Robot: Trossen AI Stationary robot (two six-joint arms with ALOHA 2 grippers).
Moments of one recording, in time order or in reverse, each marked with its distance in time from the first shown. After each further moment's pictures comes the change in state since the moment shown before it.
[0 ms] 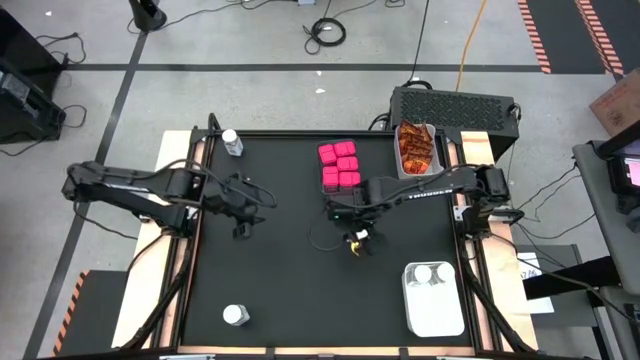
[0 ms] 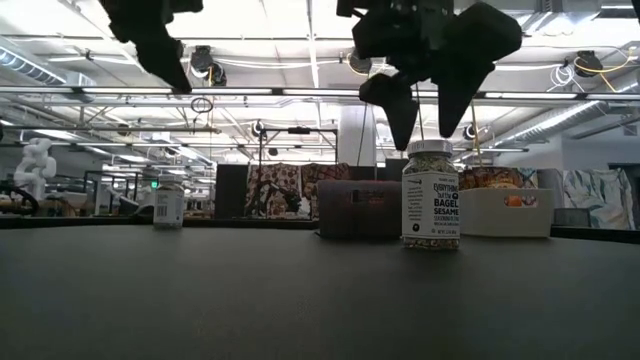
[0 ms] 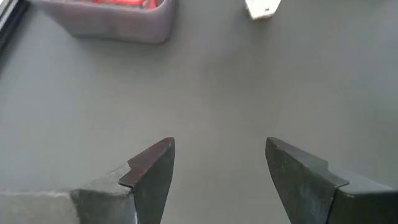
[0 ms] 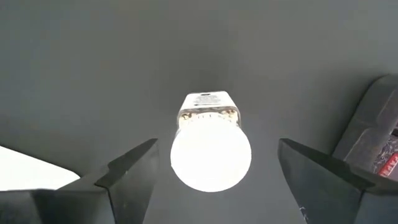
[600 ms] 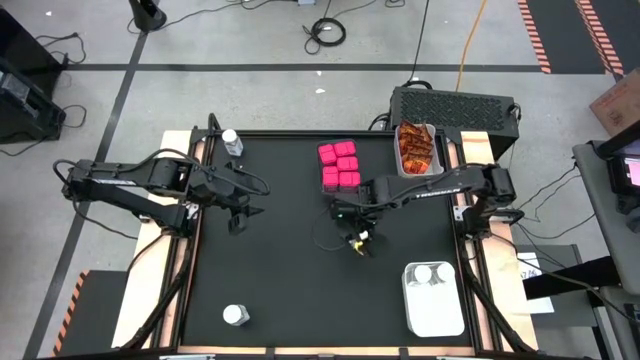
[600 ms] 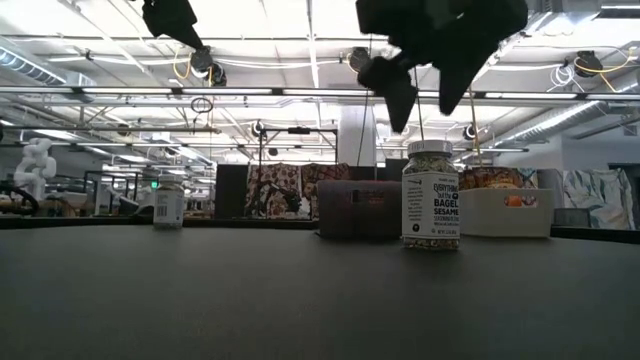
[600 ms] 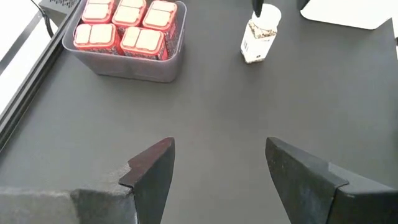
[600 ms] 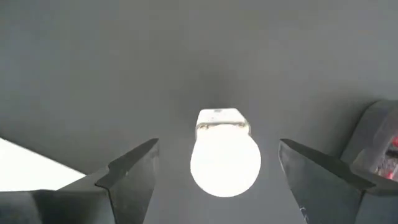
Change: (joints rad) left arm 0.000 0.000 0.189 -0.089 -0.036 0.002; right arm 0.013 -0.047 0.001 0.029 -0.053 -0.023
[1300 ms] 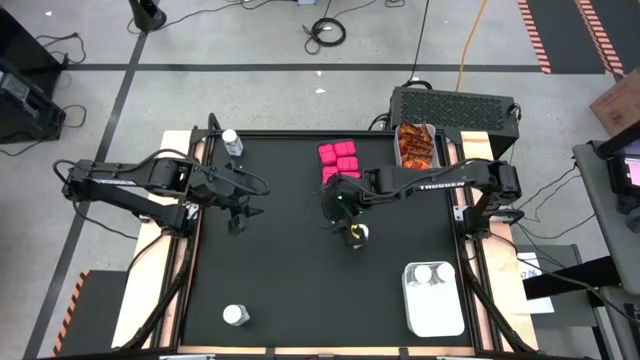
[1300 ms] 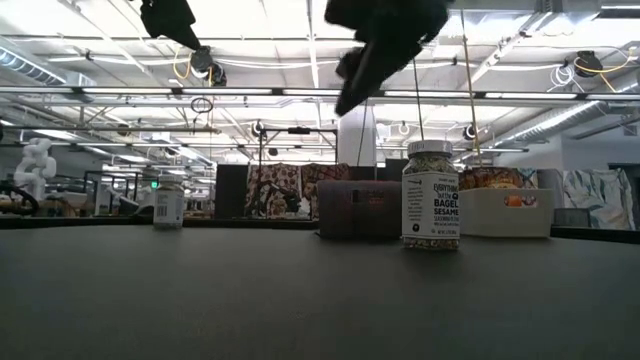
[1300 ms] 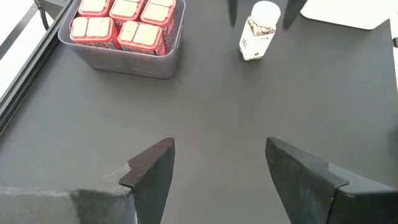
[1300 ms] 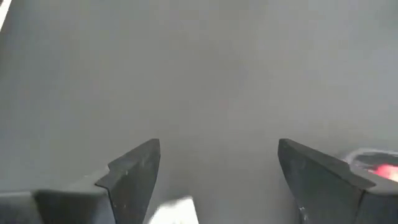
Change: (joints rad) left arm 0.000 0.000 0.000 -0.009 0.011 -0.024; right arm -0.076 -0.048 -0.079 0.389 -0.005 0.180
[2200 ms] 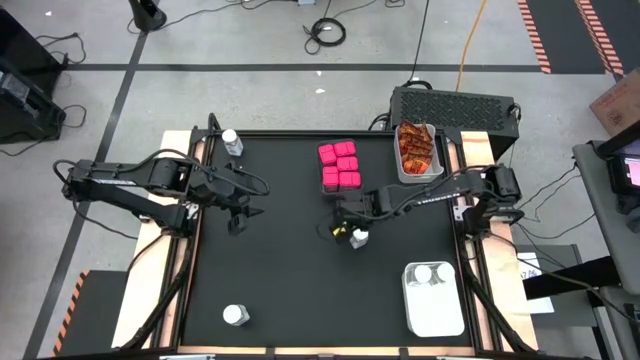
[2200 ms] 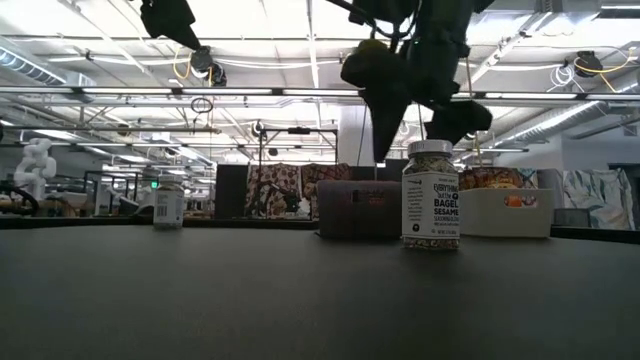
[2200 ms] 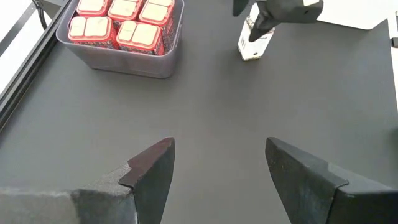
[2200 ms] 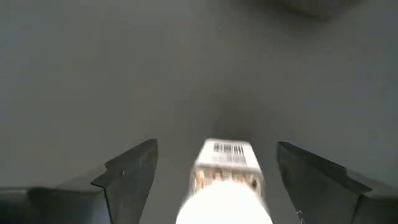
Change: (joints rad) left arm 0.000 0.000 0.000 0.000 0.006 -0.001; right arm 0.087 0.011 -0.153 -0.113 0.259 1.319
